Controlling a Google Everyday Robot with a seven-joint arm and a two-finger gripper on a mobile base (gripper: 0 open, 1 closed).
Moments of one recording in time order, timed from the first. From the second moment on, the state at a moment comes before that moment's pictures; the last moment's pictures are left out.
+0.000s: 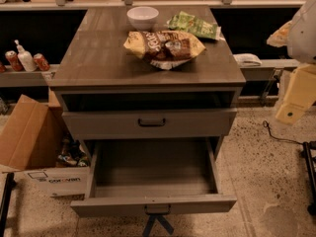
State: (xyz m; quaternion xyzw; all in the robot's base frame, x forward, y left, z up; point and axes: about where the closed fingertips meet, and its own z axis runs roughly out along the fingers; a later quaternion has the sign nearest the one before) arm 0.438 -0.216 0.977 -0.60 0.78 -0.04 0.16
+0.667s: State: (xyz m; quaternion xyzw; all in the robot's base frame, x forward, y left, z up) arm 0.475 -0.203 0.967 -0.61 0.77 -0.04 0.19
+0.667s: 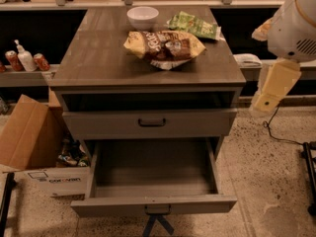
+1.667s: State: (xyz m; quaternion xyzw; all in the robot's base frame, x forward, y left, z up) arm 0.559 -0.179 0.927 -0.60 0.76 -0.02 0.24
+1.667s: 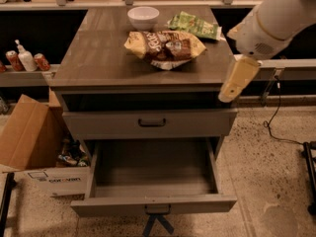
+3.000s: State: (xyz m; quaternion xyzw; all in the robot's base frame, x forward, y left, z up) arm 0.721 -0.120 0.894 -0.63 0.68 0.00 0.37
